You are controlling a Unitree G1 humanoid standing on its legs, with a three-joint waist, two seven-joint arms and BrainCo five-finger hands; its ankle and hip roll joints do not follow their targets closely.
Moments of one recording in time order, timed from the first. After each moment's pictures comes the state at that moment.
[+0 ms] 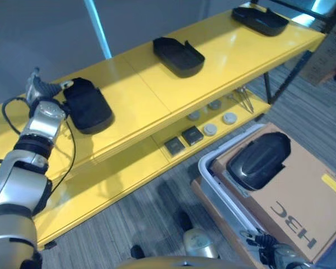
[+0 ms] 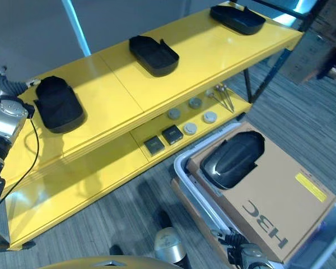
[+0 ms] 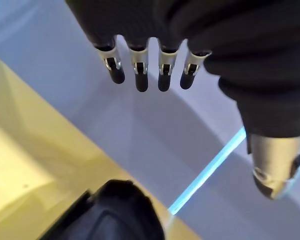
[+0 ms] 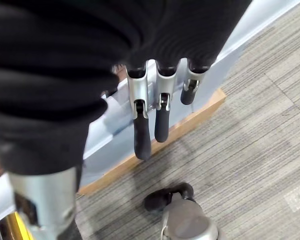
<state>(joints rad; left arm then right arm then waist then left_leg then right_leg) -0.94 0.76 -0.41 0.76 -0.21 0.24 0.47 -0.04 -0.48 0.07 1.29 0.23 -0.07 0.14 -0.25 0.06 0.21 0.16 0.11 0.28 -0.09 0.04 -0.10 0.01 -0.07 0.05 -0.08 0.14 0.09</state>
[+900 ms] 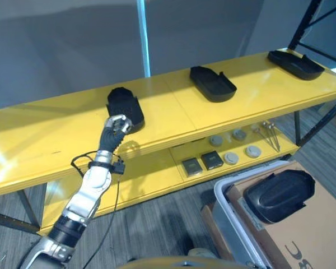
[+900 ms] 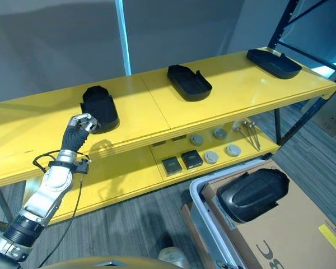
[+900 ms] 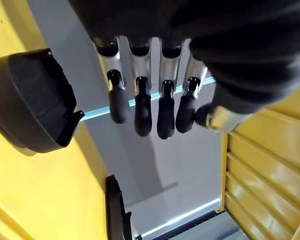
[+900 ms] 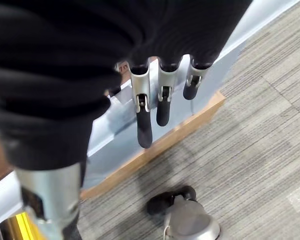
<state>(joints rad) -0.20 0.43 -0.32 0.00 -0.19 -0.17 0.35 0.11 -0.40 -0.01 1.30 0.31 -0.05 0.08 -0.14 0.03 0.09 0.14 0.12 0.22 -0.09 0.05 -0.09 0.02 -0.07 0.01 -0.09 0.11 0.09</state>
